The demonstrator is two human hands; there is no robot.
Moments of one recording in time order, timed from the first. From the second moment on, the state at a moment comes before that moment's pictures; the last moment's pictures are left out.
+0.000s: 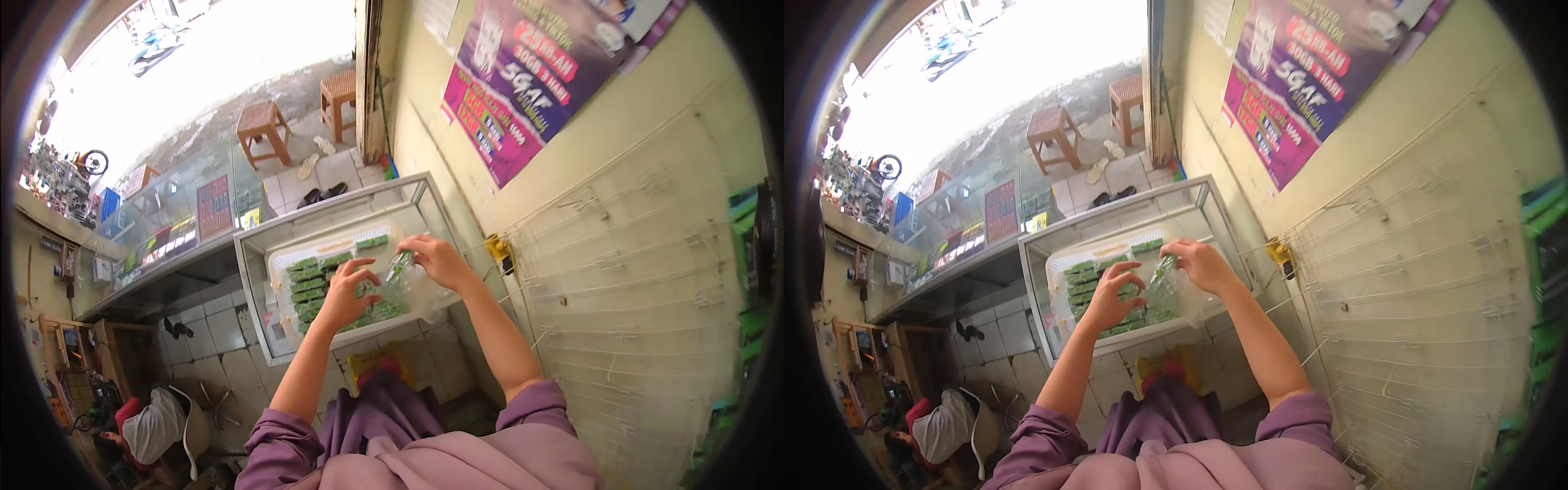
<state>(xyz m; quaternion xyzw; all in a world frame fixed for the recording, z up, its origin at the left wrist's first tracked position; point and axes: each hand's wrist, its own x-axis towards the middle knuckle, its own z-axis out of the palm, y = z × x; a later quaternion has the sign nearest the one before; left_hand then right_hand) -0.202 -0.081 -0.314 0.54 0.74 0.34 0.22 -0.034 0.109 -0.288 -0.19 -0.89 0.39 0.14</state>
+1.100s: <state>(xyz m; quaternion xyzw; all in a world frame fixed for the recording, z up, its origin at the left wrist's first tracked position) -0.097 -0.109 0.002 0.48 0.30 0.71 0.42 0.072 0.006 -0.060 -0.08 -0.64 0.63 0.44</state>
